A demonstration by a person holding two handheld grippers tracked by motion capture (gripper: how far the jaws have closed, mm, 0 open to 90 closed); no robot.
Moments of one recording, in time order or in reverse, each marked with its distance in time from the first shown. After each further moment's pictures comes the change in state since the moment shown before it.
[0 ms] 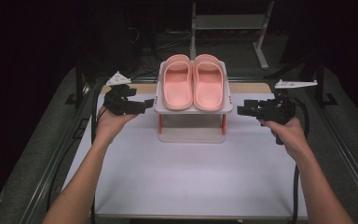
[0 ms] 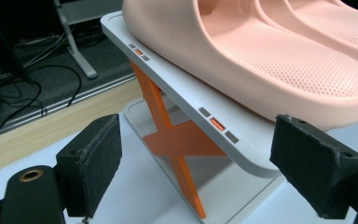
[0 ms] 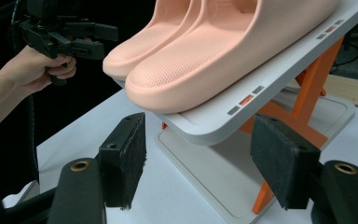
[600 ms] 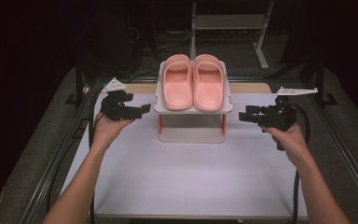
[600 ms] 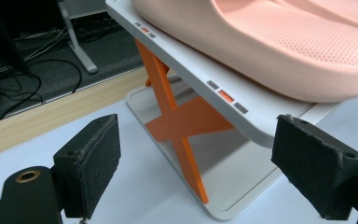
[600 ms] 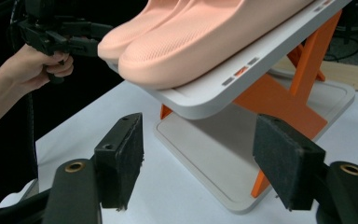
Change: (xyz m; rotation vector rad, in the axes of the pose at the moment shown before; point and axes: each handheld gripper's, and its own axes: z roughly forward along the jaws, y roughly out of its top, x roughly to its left) left arm 0.005 -0.018 -0.003 0.005 0.002 -0.021; right arm -0.005 -0.019 -0.002 0.004 -0.001 0.016
